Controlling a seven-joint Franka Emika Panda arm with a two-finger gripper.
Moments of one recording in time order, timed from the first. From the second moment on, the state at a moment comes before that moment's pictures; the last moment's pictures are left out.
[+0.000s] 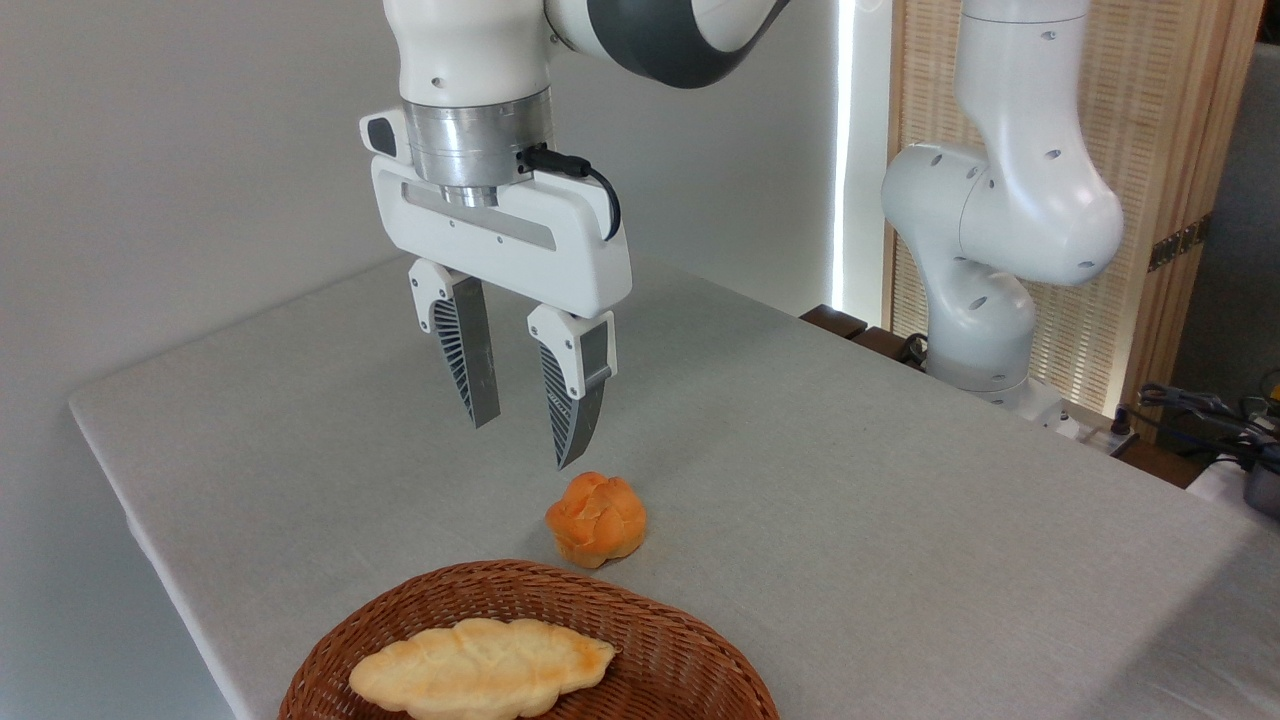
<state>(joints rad) -0.04 -0.06 0.02 -1.83 -0.03 1.86 0.58</state>
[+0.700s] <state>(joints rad) -0.01 0.02 0.11 -1.86 -0.03 2.12 0.58</state>
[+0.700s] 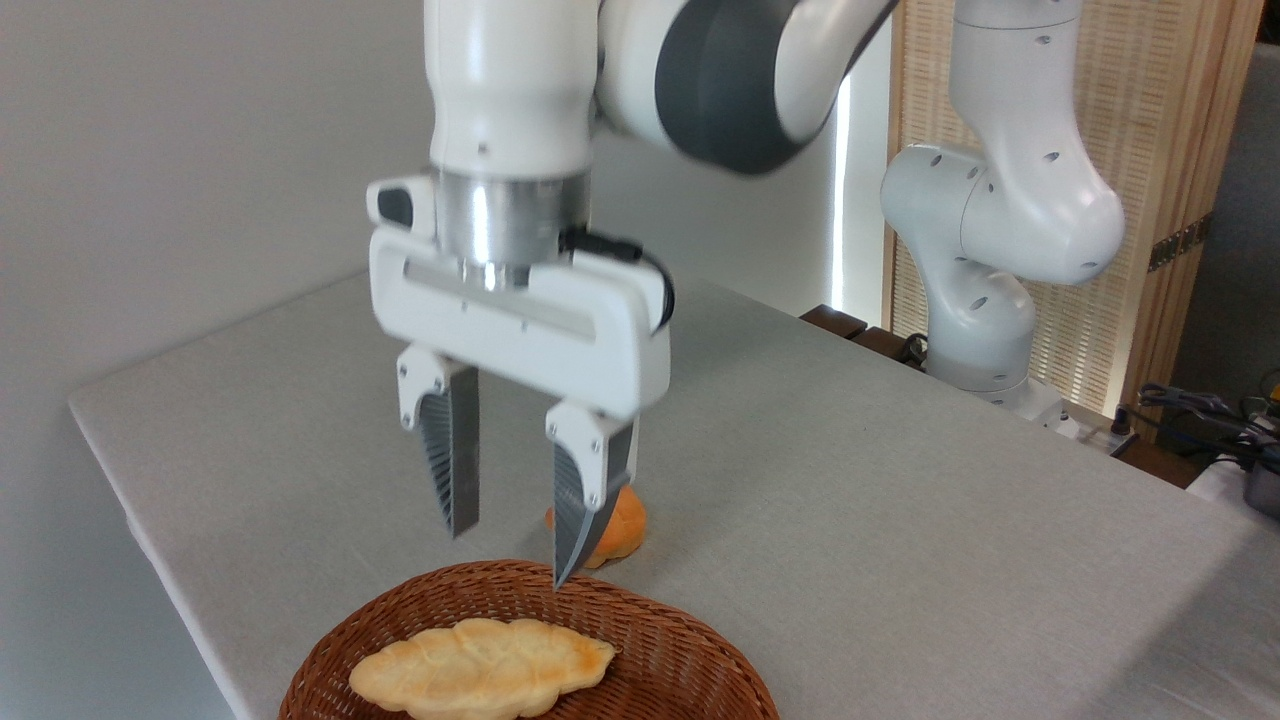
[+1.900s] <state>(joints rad) -0.02 0.20 0.11 -1.86 -0.03 2.19 1.26</state>
